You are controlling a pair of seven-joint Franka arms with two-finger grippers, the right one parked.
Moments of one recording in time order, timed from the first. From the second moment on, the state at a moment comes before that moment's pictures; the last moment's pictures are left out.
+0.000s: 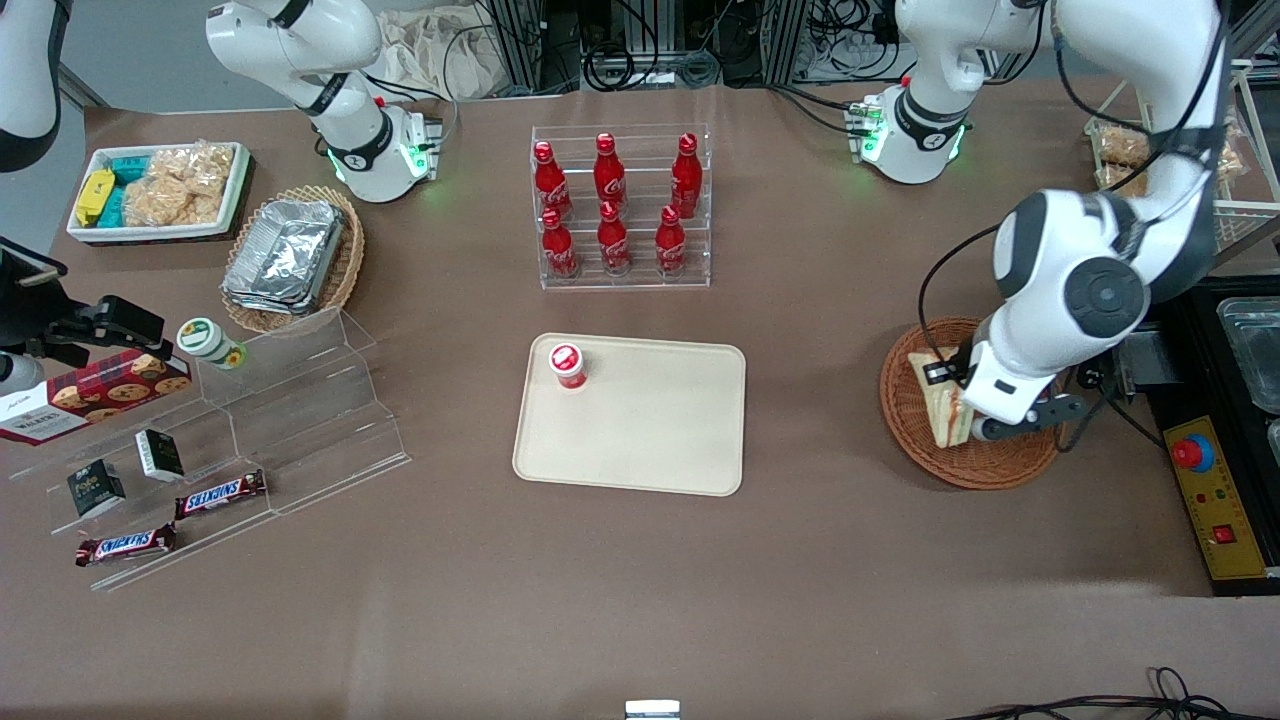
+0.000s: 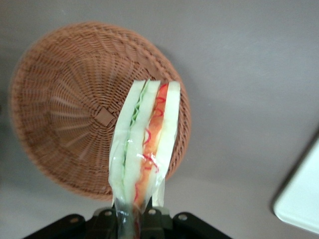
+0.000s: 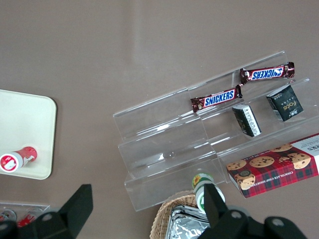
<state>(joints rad) -0.21 0.17 0.02 -1.89 0.02 1.92 -0.44</state>
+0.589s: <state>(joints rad) -0.21 0.15 -0.08 -1.48 0.02 1.41 -0.50</state>
